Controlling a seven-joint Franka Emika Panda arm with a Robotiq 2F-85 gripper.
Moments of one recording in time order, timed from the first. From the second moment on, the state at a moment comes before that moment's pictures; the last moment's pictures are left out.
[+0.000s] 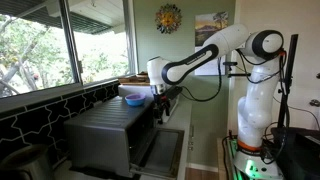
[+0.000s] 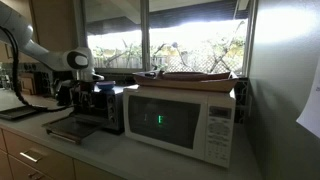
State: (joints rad) arm 0.03 -0.22 0.24 -2.24 -0.02 1.94 0.38
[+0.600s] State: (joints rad) arm 0.04 -0.25 0.20 -2.20 -0.02 1.94 0.35
